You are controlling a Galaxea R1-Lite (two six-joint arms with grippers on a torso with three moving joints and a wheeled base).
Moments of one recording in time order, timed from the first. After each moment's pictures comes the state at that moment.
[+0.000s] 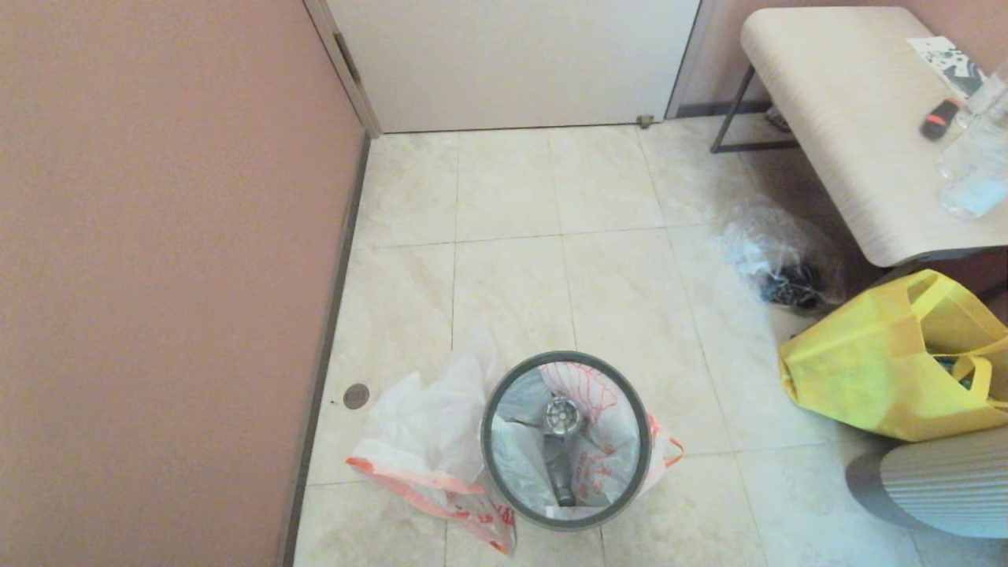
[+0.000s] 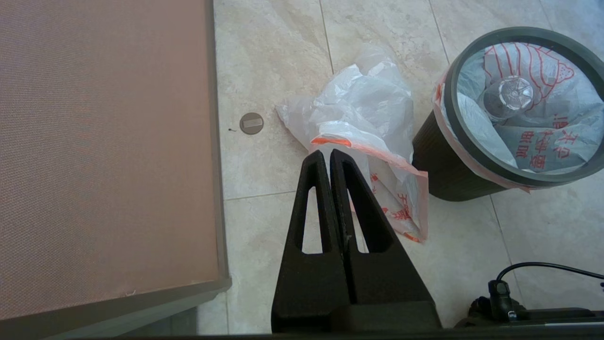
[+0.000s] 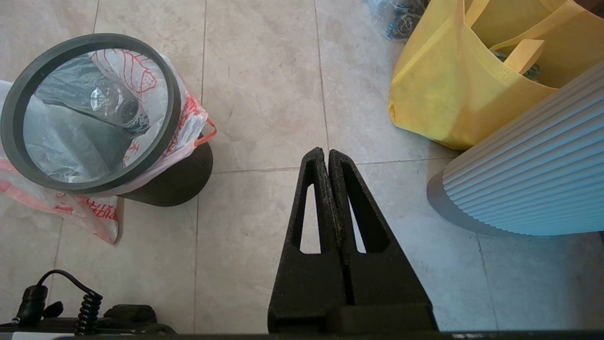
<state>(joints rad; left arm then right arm) 0.00 0.00 -0.03 0.07 -0.02 0.04 0.00 0.00 0.00 0.01 0.01 0.00</state>
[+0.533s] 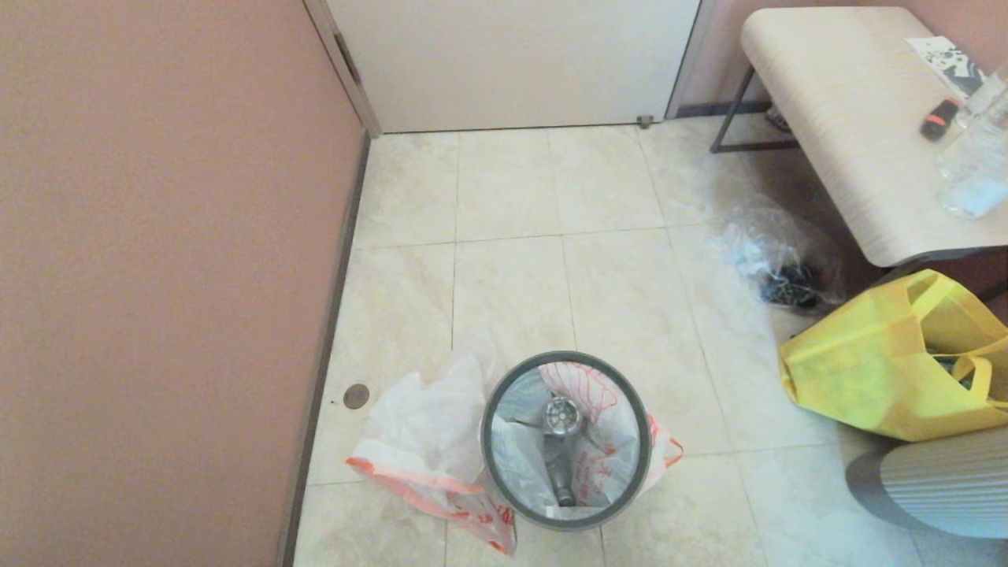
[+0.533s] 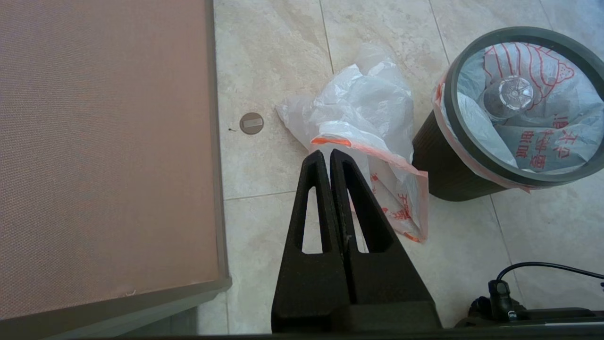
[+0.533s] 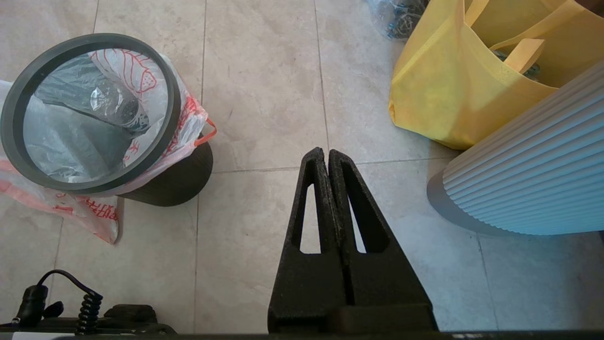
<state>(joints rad) 0.00 0.00 -0.03 0.07 -0.02 0.04 0.00 0.00 0.00 0.01 0.01 0.00</state>
